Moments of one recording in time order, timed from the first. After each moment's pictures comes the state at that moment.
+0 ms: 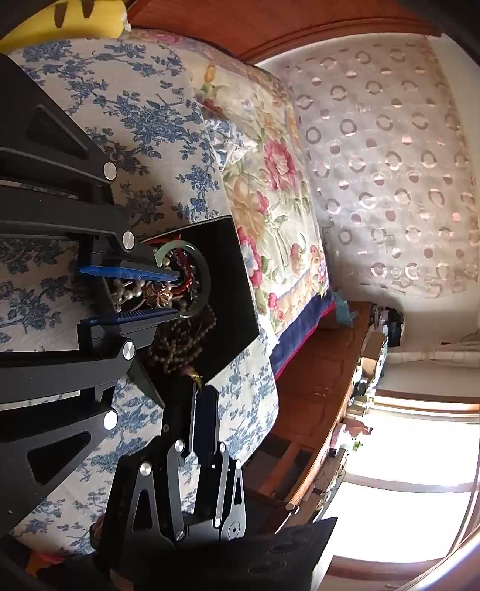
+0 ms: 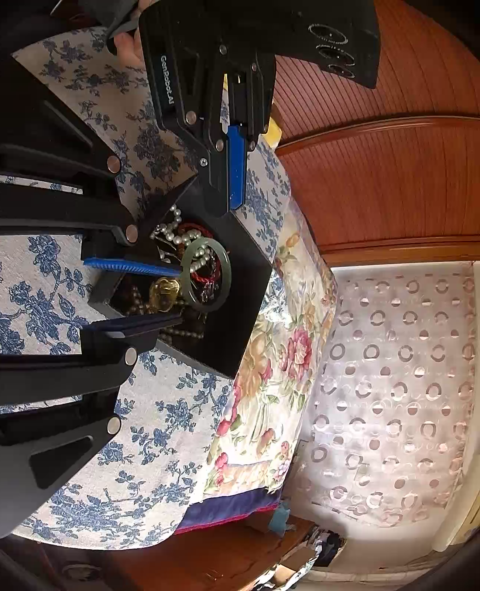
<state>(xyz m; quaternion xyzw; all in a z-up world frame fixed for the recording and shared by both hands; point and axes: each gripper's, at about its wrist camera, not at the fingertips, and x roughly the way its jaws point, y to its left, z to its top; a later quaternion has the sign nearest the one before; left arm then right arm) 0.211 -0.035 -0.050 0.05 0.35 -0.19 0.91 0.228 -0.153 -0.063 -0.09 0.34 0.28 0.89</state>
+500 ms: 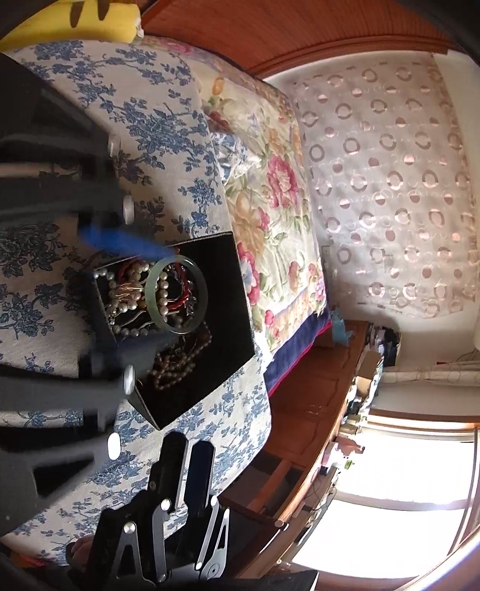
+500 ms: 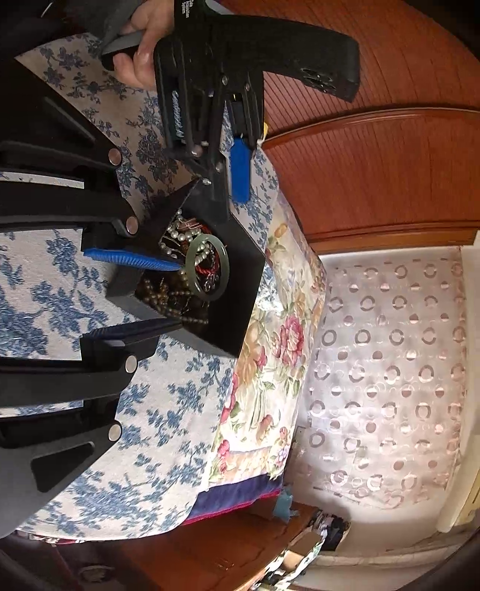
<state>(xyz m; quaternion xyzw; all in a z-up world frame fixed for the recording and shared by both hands) 0.206 -0.035 -0.048 0.04 0.34 -0.15 0.93 0.200 -0.174 -0.052 -0.07 0.32 0.25 0.91</state>
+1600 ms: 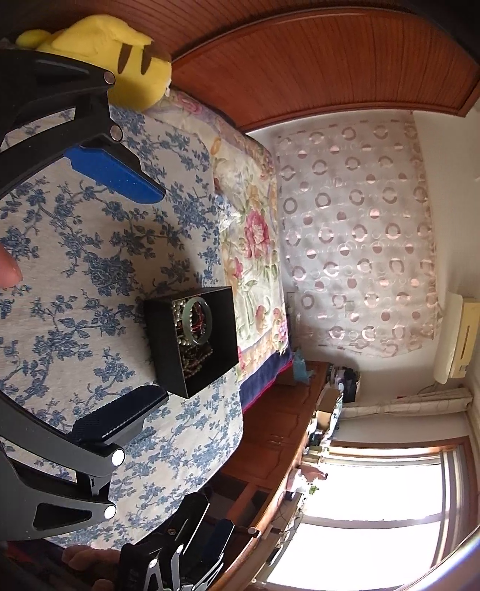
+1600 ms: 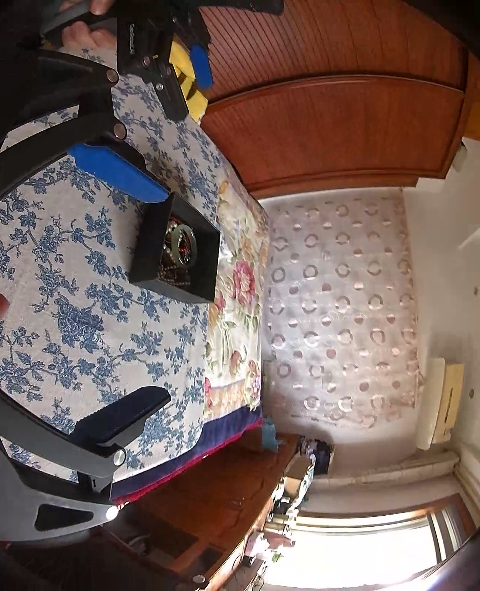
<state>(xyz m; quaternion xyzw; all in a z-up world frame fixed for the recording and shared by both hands) 0.072 -0.008 0.002 0.02 0.28 -0.06 0.96 0.094 -0.209 -0.012 -0.01 0.23 0.13 0.96</state>
